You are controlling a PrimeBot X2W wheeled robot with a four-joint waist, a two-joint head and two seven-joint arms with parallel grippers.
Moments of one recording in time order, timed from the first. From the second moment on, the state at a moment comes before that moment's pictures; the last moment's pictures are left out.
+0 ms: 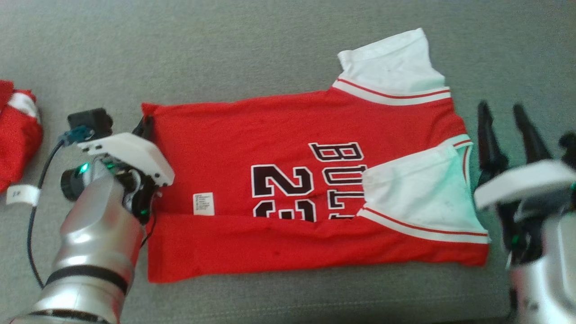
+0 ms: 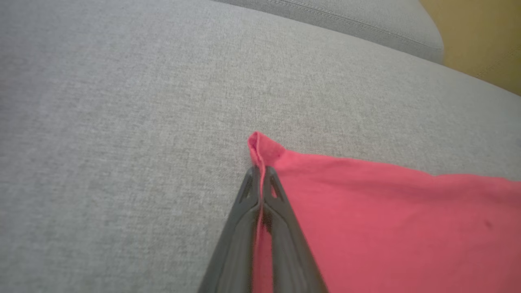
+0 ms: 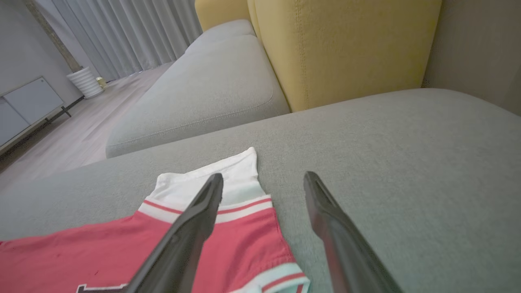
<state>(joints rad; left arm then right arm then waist) -0.77 0.12 -0.27 1.13 -0.50 -0.10 -0.17 -0.24 -0.07 -0.10 0.09 0.30 0.12 0.14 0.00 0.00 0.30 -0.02</state>
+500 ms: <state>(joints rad) -0.91 0.03 -0.36 1.13 -0.49 -0.12 -0.23 -0.76 -0.21 -0.02 0.64 0.34 0.12 0.20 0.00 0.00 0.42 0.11</state>
